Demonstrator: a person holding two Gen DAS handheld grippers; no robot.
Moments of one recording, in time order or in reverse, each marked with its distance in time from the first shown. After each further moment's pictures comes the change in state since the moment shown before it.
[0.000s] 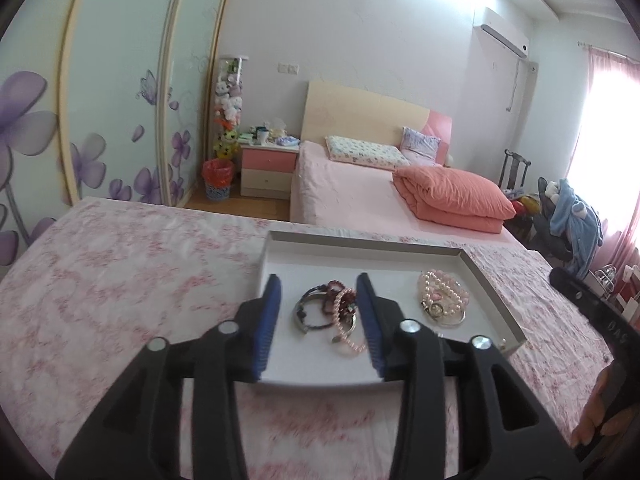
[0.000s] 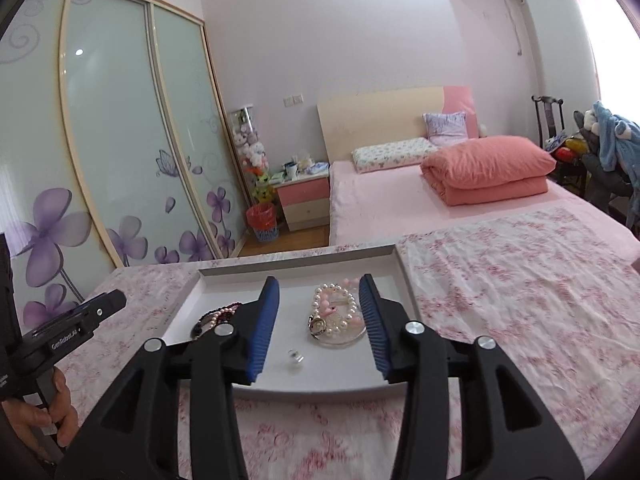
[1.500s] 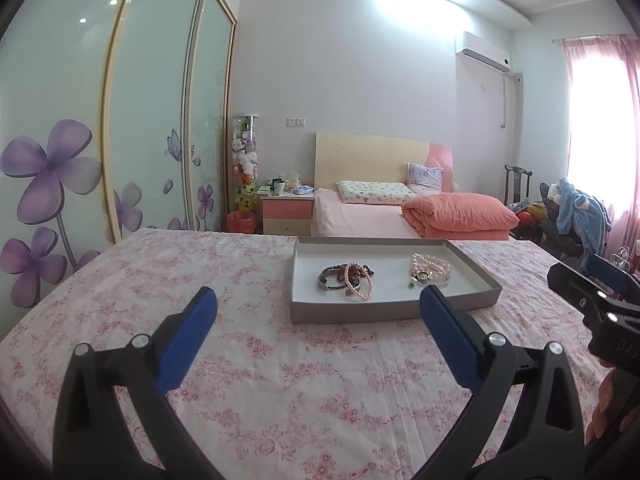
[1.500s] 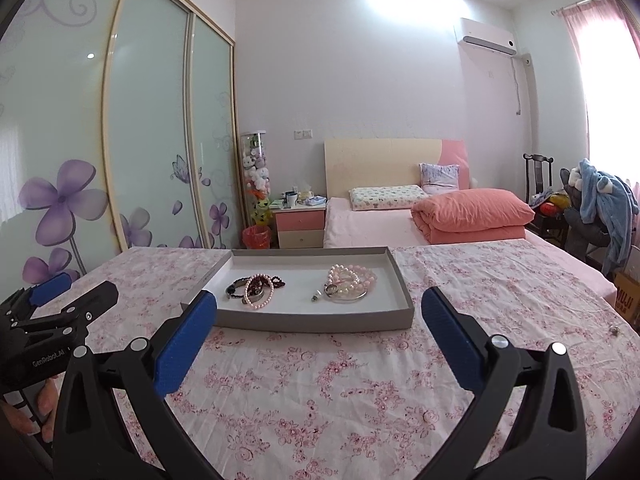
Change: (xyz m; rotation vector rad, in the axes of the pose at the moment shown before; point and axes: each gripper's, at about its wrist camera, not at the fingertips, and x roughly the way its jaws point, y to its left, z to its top) left arm -0.130 -0.014 -0.083 0.104 -0.195 0.074; right arm -0.101 0.037 -0.074 -0.147 -0.132 -0.038
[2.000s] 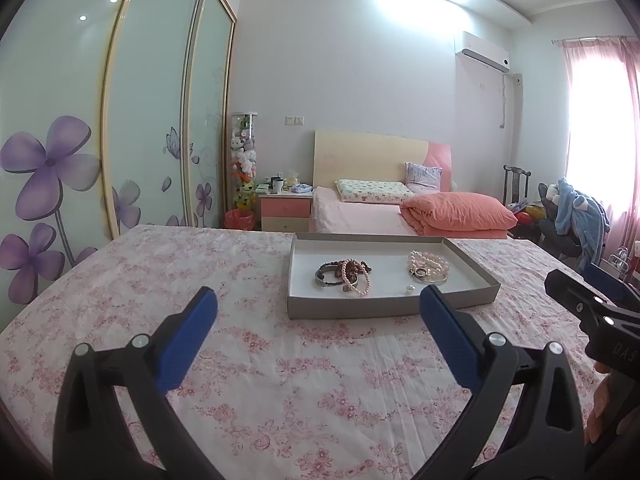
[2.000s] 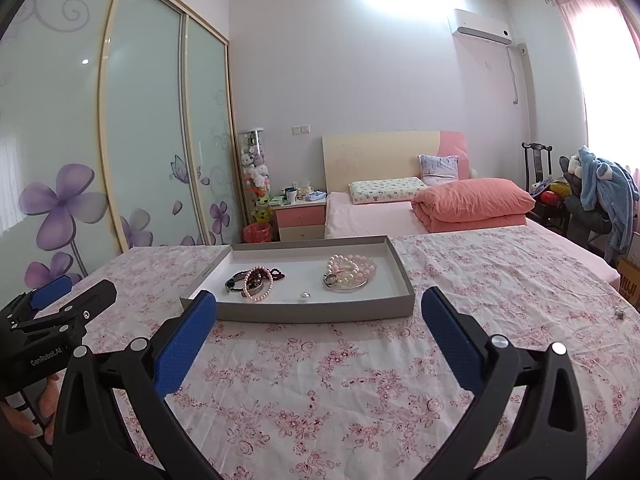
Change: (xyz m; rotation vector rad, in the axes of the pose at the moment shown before) left arm 0.001 0.000 -0.005 -0.010 0.002 -0.007; right arm 0.000 -0.006 -0.005 0.034 0.009 0.001
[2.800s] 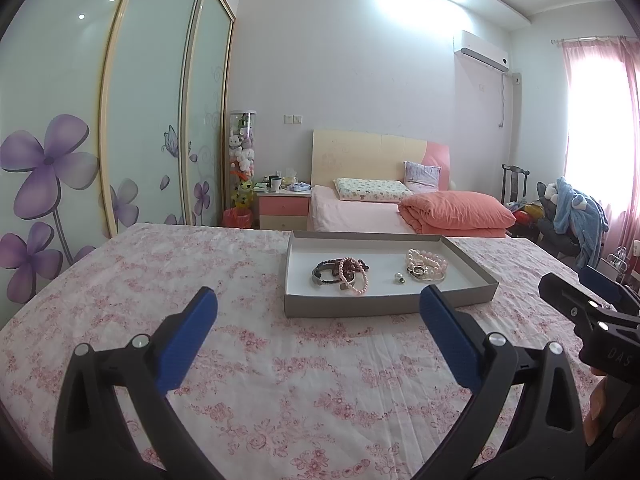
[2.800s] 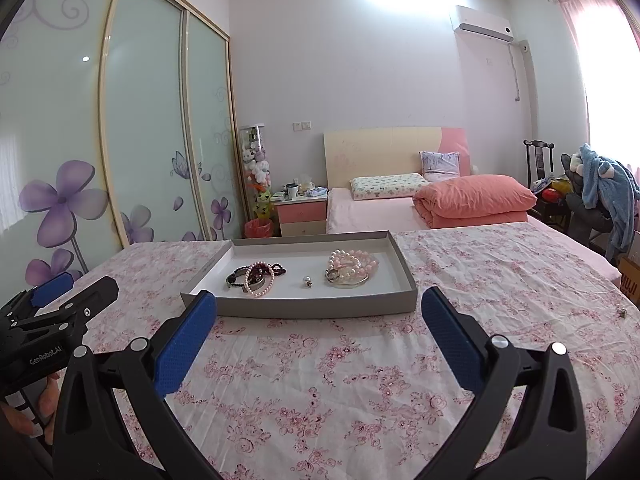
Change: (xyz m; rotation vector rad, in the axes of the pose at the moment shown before) left arm 0.001 -0.002 -0.001 0.002 0.001 -0.005; right arm 0.003 0.000 -0.003 -0.001 0.012 0.004
